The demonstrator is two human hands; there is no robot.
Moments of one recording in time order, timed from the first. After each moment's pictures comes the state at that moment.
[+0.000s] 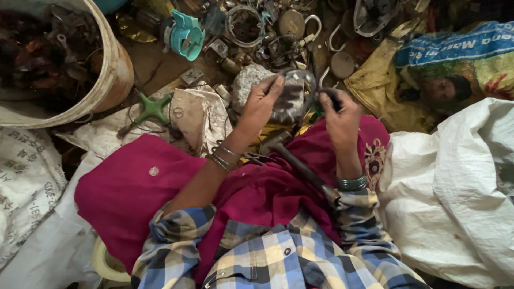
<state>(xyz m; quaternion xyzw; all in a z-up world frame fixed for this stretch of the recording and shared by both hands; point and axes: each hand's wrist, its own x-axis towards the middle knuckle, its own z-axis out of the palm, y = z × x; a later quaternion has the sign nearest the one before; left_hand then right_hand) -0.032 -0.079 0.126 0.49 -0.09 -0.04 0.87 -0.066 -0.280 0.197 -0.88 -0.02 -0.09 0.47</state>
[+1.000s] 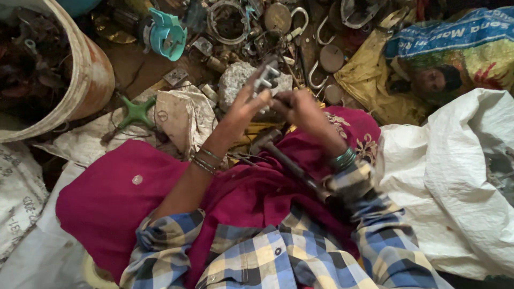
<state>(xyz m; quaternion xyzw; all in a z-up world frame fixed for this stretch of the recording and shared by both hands) -0.043 -0.052 0.130 0.52 -0.13 -0.16 0.83 -0.029 -0.258 0.182 -0.90 -0.12 0.19 0.37</state>
